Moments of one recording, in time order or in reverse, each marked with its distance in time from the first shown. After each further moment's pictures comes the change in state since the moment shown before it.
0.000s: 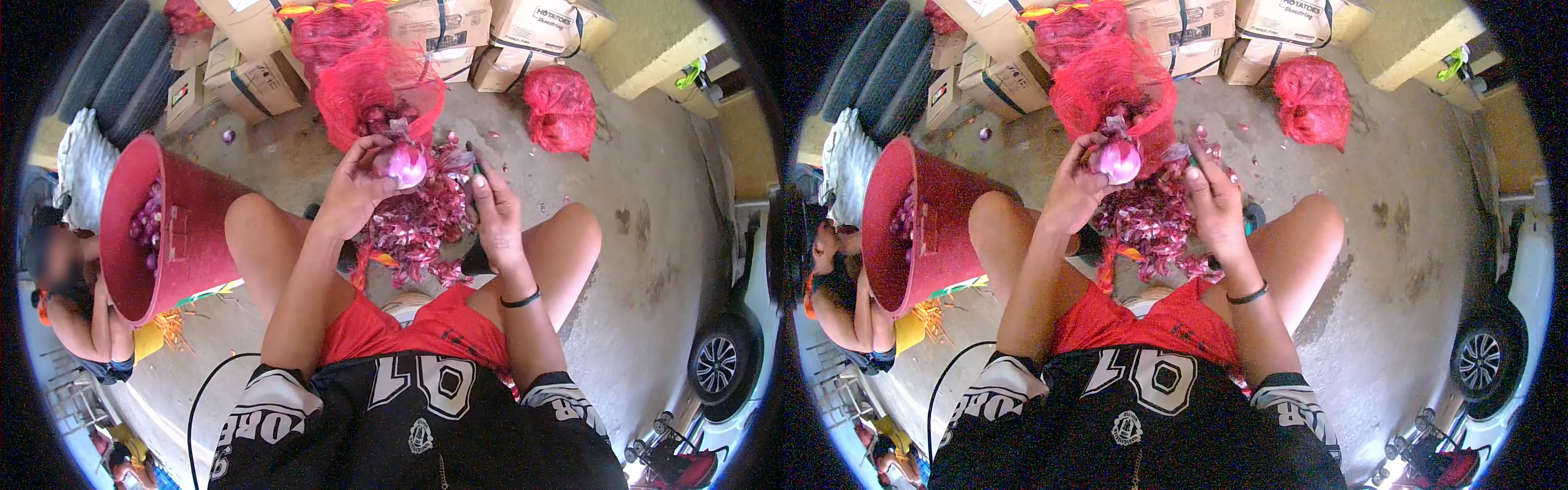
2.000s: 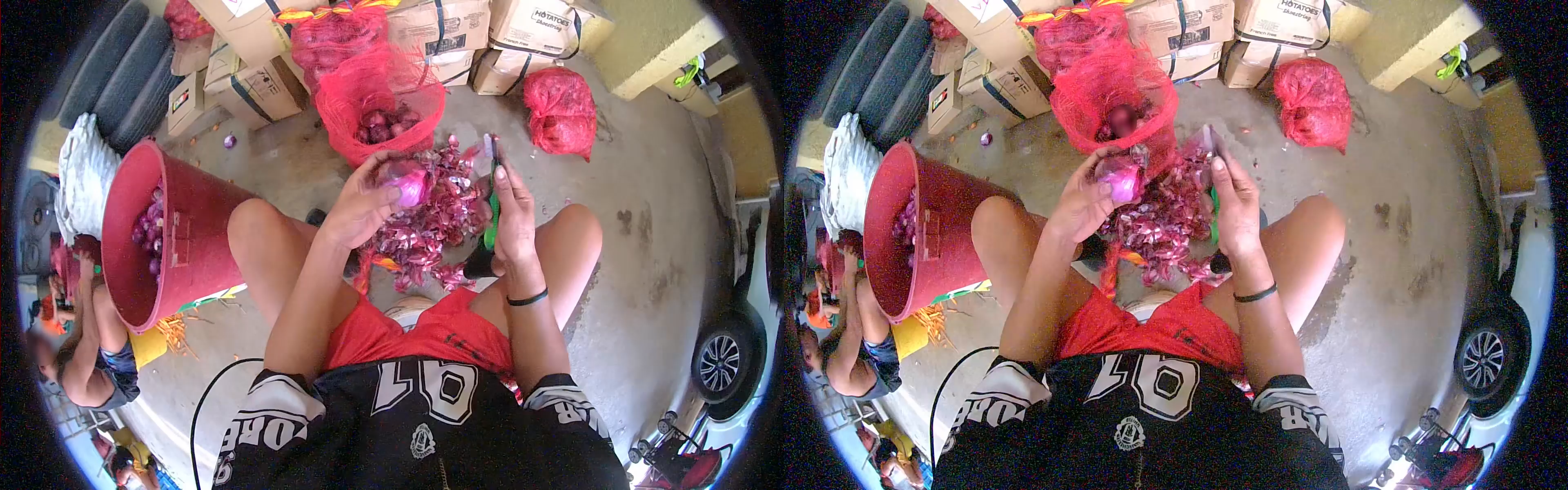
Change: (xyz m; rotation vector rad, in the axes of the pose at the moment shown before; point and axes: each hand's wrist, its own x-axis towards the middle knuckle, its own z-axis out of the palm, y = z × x) left_hand -0.003 0.000 0.008 -0.171 -0.041 -0.103; right_hand 0.011 0.001 -0.005 0.300 0.114 0.053
